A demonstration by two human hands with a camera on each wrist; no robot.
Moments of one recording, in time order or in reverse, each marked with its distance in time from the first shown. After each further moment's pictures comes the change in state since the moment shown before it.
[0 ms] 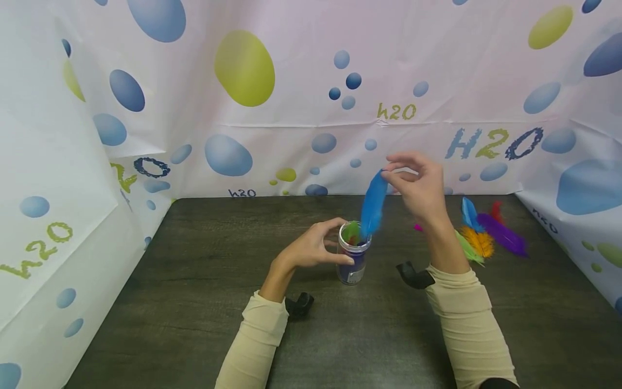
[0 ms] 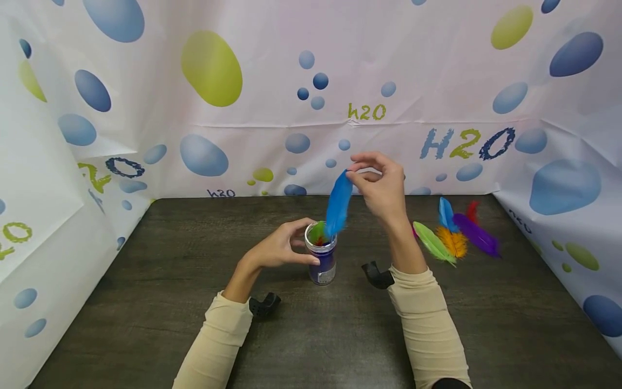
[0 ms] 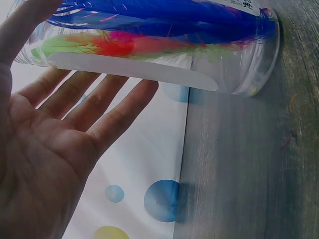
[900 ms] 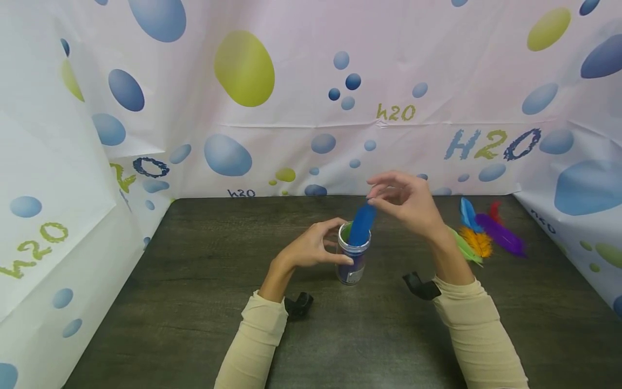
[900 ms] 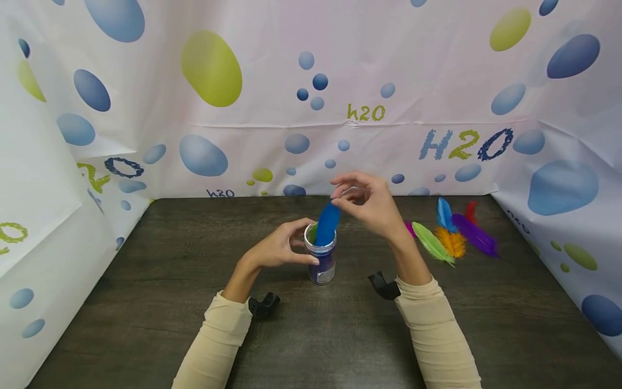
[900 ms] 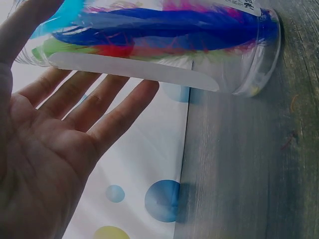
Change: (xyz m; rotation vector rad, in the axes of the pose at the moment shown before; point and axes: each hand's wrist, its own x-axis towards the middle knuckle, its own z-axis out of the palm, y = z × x) left_hand 0.000 0.001 0.000 -0.009 -0.004 0.000; right_hand -0.014 0.011 -0.005 -0.009 -0.369 -0.224
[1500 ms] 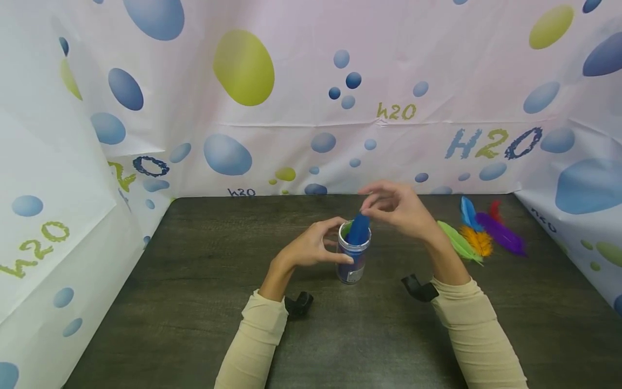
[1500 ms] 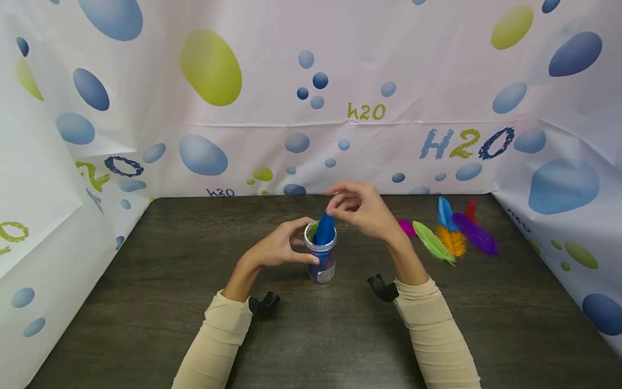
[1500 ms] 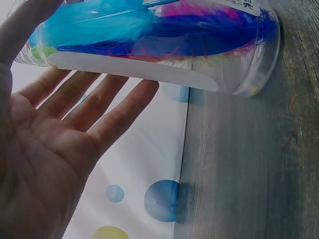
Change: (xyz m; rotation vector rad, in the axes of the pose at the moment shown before) left_hand 0.001 -0.001 0.000 0.001 0.009 -0.010; right_hand -0.002 0.010 0.004 0.045 -0.205 0.172
